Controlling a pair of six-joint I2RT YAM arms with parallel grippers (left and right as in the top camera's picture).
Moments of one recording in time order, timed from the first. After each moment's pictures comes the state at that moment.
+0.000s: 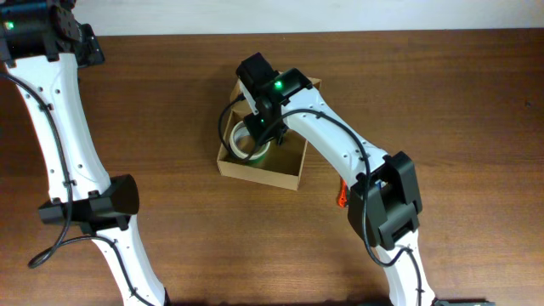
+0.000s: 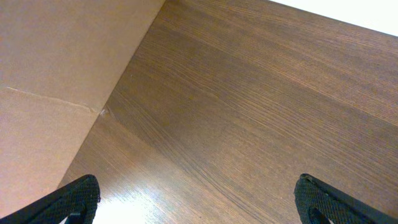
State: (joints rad) left arm 0.15 2.26 2.92 -1.68 -0.49 -0.17; right arm 0.60 2.26 2.06 -1.12 -0.03 0.08
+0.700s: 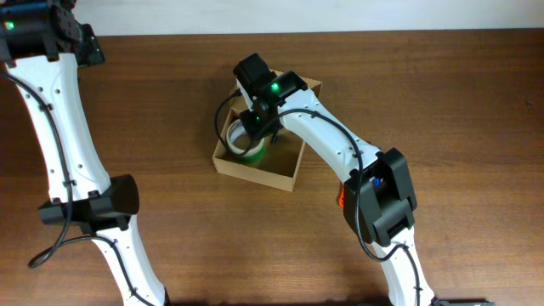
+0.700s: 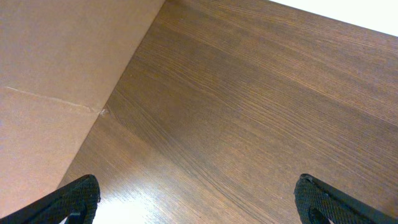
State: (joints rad) left arm 0.15 2.26 2.92 -1.68 -0.49 -0.17; right arm 0.60 2.30 2.06 -1.02 -0.02 0.11
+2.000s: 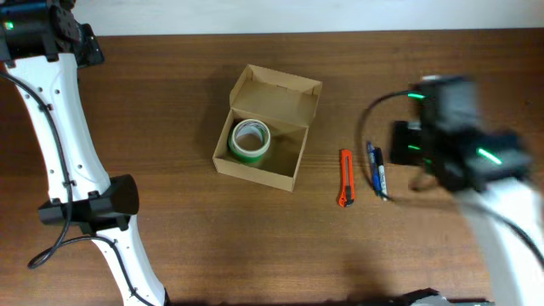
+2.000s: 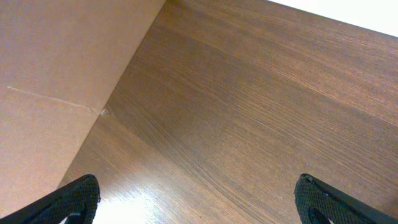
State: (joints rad) left arm 0.15 2.25 2.92 -1.69 -0.49 -0.17; right arm 0.24 1.36 1.47 -1.23 0.21 0.32
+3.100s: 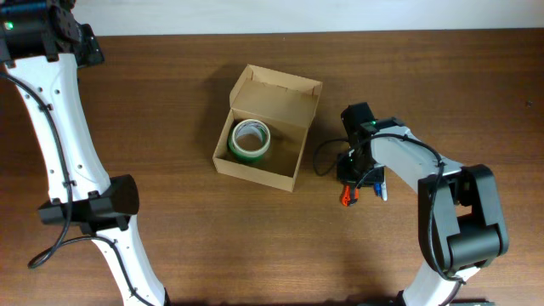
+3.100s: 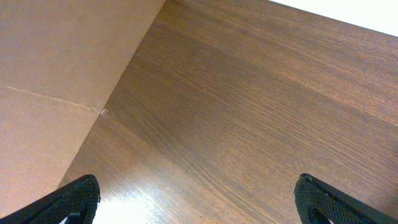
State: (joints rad) left arm 0.15 2.25 2.92 -1.69 -0.49 -0.17; right arm 0.23 1.91 1.17 -0.84 -0.02 0.33
